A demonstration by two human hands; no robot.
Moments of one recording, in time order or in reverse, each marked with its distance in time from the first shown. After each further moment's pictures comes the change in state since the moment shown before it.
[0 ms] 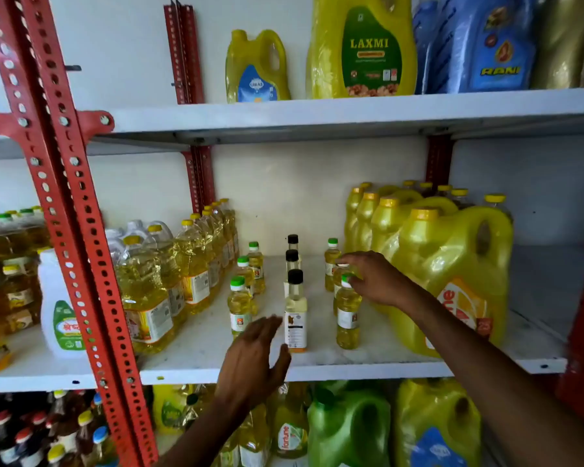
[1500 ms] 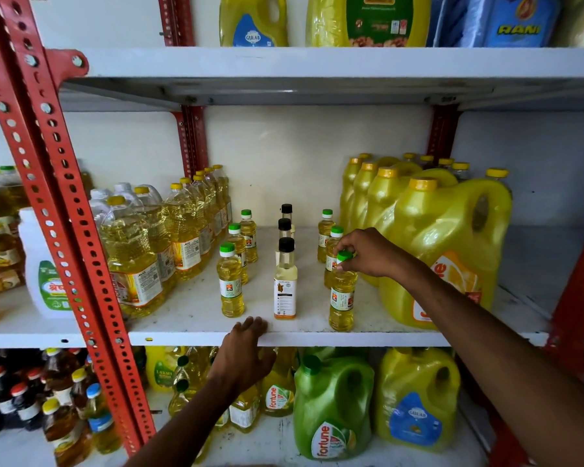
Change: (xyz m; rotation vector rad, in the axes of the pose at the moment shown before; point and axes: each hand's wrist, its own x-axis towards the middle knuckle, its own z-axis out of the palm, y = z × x) left_hand -0.025 -0.026 0.063 -0.032 -0.279 -0.198; right_hand -0.013 0.001 -0.005 -0.016 -0.183 0.066
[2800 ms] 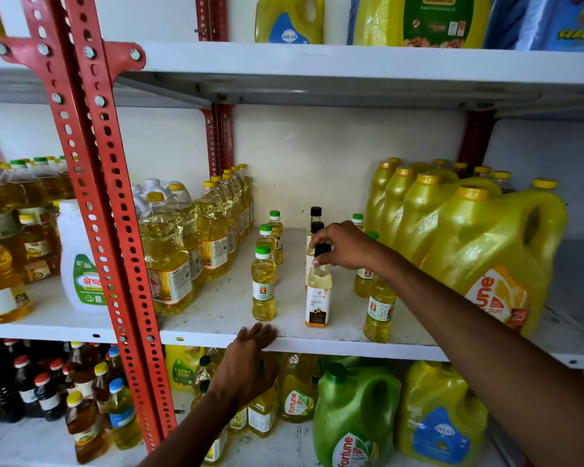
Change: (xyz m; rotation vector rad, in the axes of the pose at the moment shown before) left_hand -0.014 -0.054 -0.016 -0.047 0.103 0.127; right_hand 0.063 -0.080 0.035 0.034 -0.061 -0.134
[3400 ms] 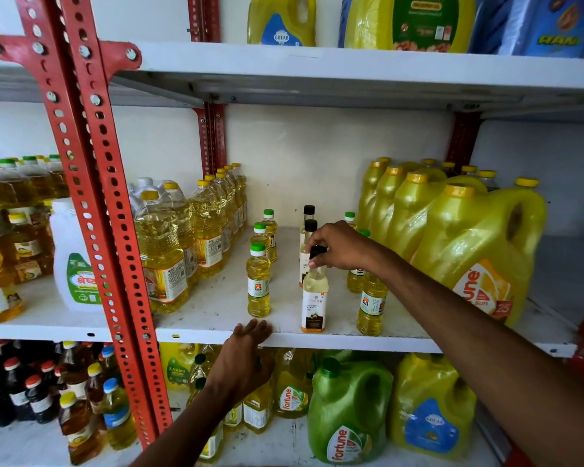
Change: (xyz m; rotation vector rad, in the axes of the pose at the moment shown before) left_hand -0.001 -0.002 0.001 -0.002 -0.012 0.000; right_hand -0.014 -0.011 -0.002 0.011 -0.019 0.013
